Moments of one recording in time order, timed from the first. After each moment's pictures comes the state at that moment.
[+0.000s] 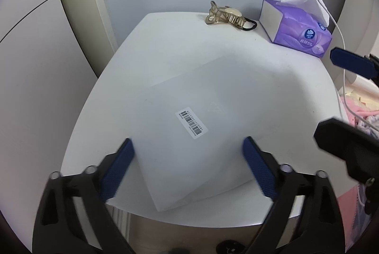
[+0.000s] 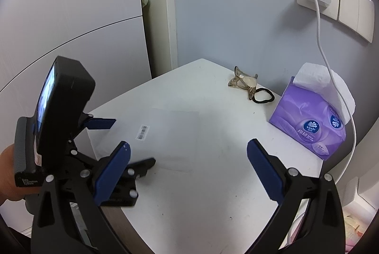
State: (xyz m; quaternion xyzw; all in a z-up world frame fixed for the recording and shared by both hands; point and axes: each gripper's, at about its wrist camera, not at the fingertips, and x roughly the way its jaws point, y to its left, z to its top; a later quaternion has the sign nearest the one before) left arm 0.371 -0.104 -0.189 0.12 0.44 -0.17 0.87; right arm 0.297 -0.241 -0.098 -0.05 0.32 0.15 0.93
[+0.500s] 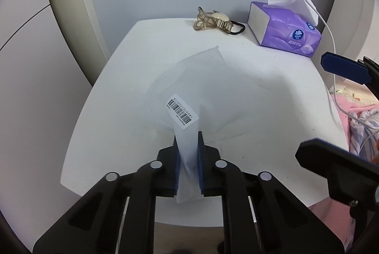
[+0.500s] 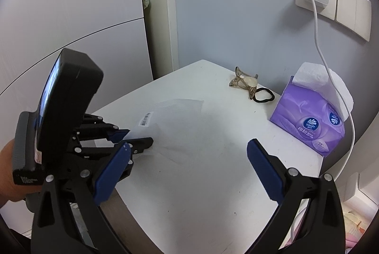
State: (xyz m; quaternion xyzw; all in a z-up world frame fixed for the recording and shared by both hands) left arm 0.363 -0.113 -0.177 0.13 0.43 -0.20 0.87; right arm 0.288 -0.238 -0.094 -0.04 0.32 0.14 0.94
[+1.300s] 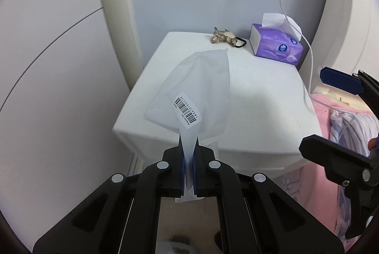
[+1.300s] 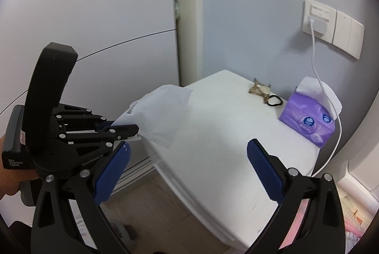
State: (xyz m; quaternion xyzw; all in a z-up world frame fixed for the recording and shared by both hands) left arm 0.273 -0.041 -0.108 0.10 0.41 -0.16 0.89; right arm 0.203 -0.198 -0.055 -0.05 0.30 0.18 0.94
